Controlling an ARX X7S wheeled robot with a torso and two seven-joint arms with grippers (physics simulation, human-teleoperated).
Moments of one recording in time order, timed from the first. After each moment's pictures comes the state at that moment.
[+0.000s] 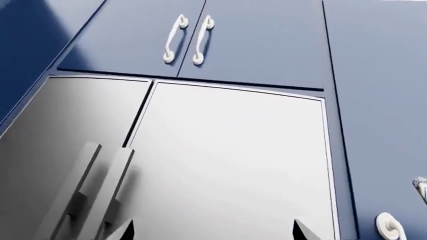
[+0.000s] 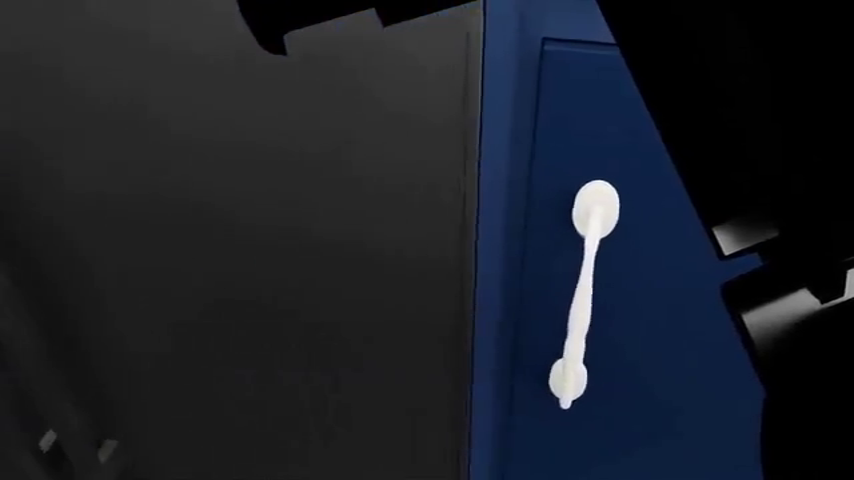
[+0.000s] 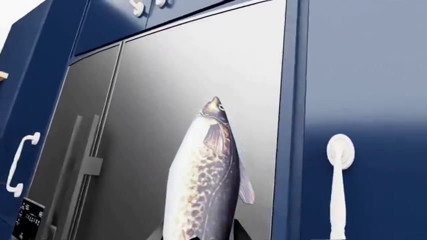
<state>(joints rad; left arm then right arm) -1.71 -1.13 1.33 0.97 -1.02 0.21 -1.44 1.51 0.62 -0.21 -0.63 1.64 0.93 0.86</state>
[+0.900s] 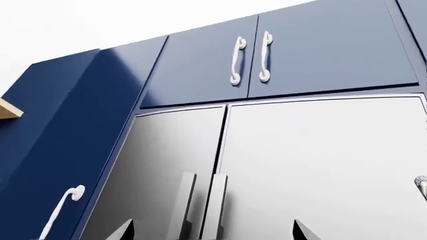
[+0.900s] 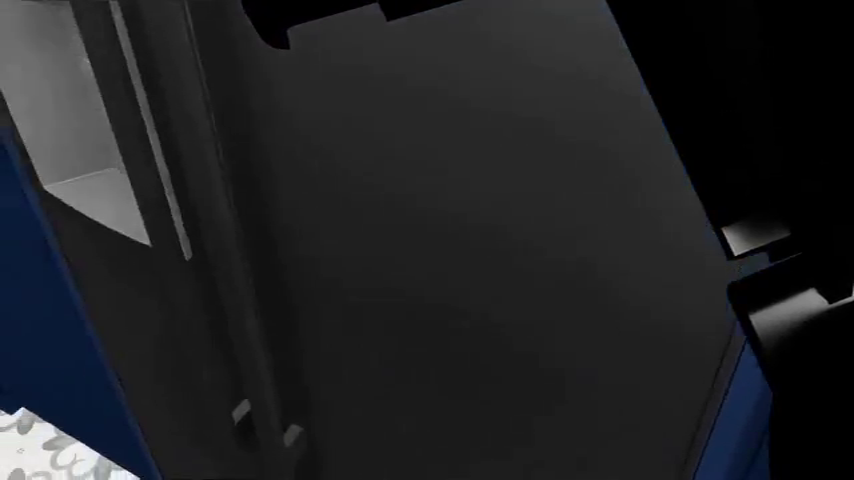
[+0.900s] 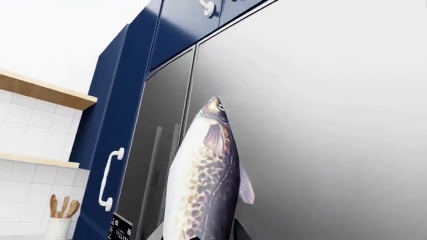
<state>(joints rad) -1.69 -1.13 1.31 0.97 -1.02 0.21 -1.44 1.51 0.63 -0.21 -0.63 1.63 0.91 0.86</state>
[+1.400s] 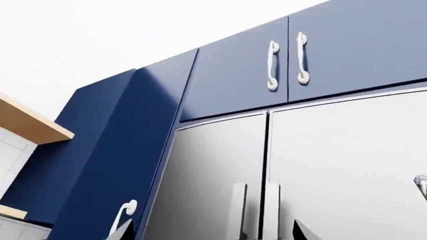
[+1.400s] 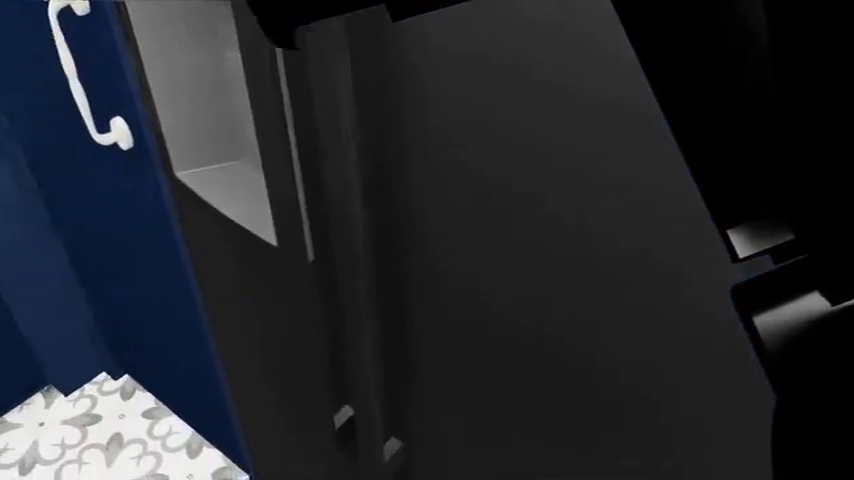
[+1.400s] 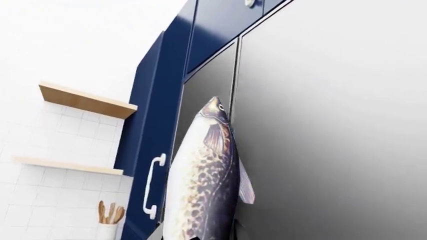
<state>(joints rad) -1.68 -1.12 1.30 0.97 -1.02 0.20 -1.44 1.50 0.64 -0.21 -0.64 1.63 0.90 0.86</state>
